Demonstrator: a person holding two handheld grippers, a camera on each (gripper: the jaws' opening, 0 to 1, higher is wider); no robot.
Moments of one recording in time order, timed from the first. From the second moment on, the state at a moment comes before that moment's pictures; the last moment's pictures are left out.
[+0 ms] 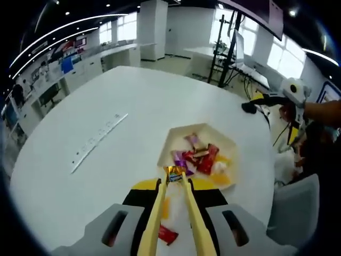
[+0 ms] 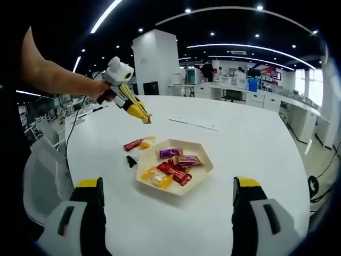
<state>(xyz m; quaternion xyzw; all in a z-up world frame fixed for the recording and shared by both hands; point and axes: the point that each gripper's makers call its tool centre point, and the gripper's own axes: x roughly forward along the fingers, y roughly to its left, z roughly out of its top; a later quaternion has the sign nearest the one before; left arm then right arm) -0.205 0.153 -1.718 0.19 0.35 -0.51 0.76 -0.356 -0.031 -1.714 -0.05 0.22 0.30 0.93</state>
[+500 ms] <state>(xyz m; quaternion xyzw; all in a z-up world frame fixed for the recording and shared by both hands) -0.231 0.119 -1.717 0.19 0.34 -0.54 0.74 -0.361 -0.034 -1.713 -0.05 0.22 0.30 0.93</state>
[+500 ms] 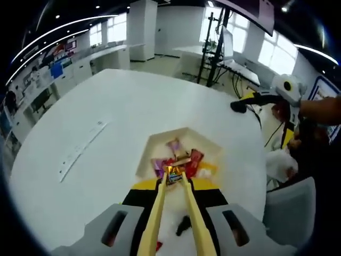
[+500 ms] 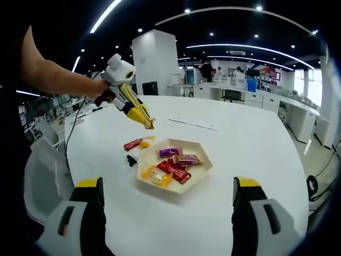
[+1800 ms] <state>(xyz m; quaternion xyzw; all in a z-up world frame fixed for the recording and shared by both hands) -0.238 0.109 -1.717 0.20 0.30 -0.57 0.74 -0.365 -0.037 -1.714 -0.05 0.22 0.29 0.93</state>
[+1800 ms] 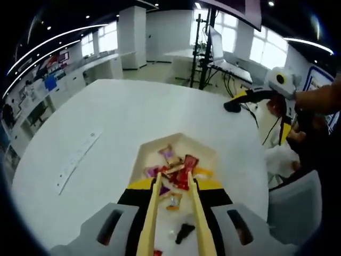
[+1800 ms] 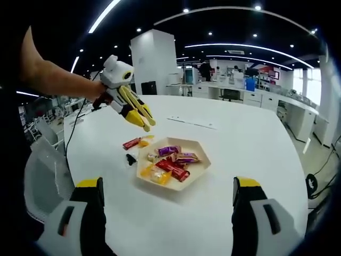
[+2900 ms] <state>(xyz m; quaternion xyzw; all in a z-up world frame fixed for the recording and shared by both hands) -0.243 0.164 -1.725 0.17 0.26 -0.56 0.76 -0.367 -0.029 -1.718 -0.05 0.22 0.30 0.93</state>
